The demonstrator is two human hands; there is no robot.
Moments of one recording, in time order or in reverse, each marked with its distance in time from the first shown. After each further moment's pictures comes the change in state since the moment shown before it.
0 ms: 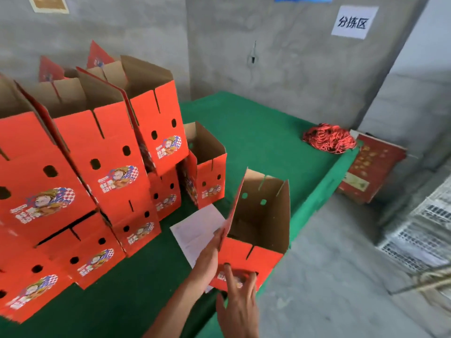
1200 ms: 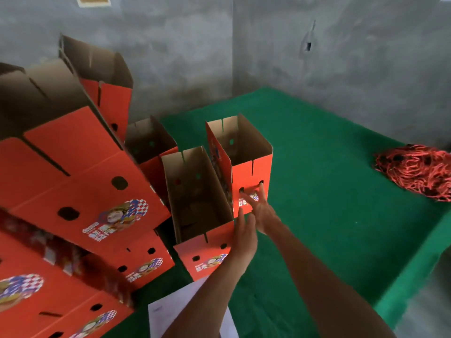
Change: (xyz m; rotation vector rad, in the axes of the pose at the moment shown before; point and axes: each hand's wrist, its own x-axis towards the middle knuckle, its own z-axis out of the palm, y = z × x) left_hand 0.351 0.164 0.105 0.125 0.259 0.279; right_hand 0.602 0.004 -0.033 -0.131 -0.227 -0.485
